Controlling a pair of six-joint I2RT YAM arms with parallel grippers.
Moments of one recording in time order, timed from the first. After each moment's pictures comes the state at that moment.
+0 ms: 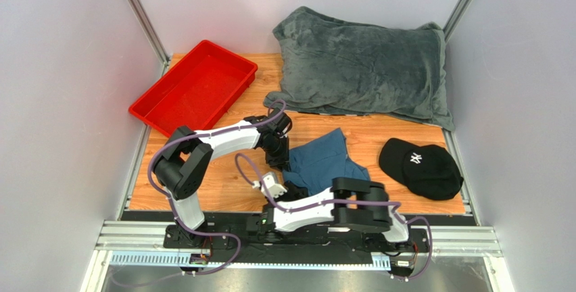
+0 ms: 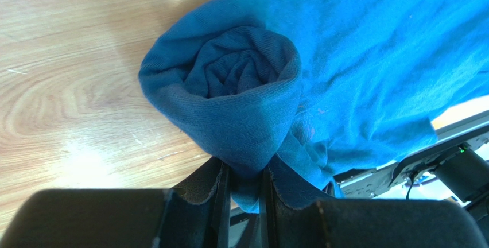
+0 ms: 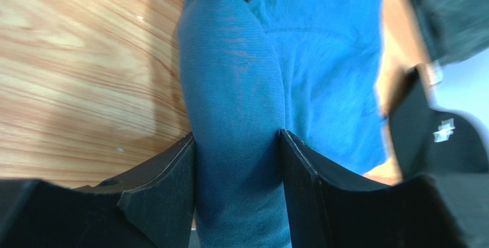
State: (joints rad) left arm -0.71 1.78 1.11 -0.58 0.23 -0.73; right arm 1.55 2.11 1.33 -1.06 1.07 1.07
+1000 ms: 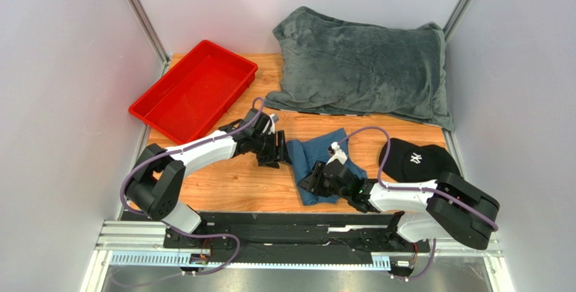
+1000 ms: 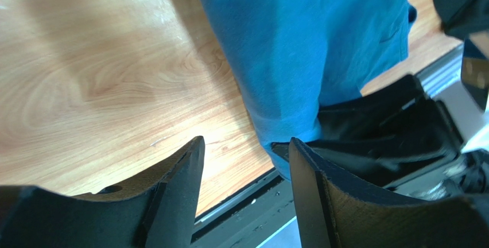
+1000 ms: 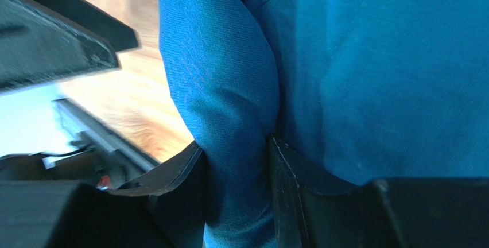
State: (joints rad) left arm -0.63 1.53 0.90 -0.36 0.38 -0.70; right arm 1.00 1.30 0.35 0.29 0.14 1.12
